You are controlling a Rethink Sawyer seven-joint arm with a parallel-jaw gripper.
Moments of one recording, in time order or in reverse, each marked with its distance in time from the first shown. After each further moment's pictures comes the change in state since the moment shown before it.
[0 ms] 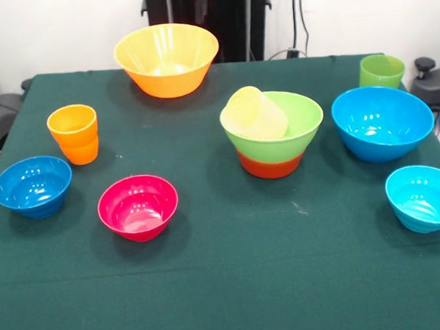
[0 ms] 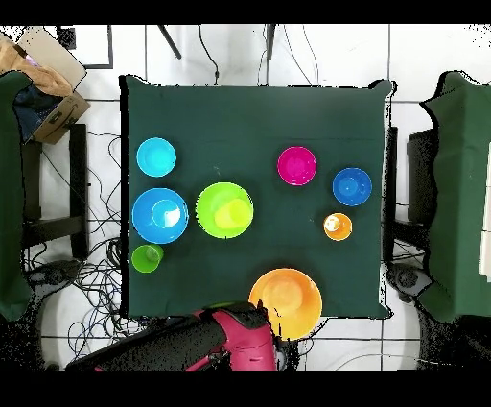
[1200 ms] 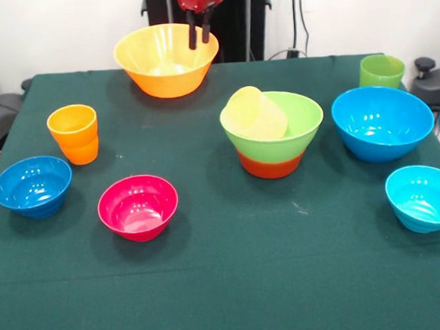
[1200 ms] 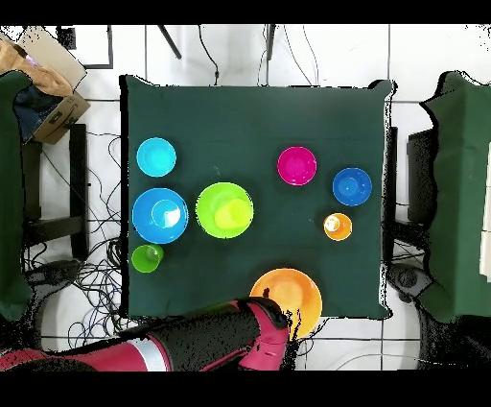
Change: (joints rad) arm -0.140 0.047 0.048 0.000 0.275 0.001 0.000
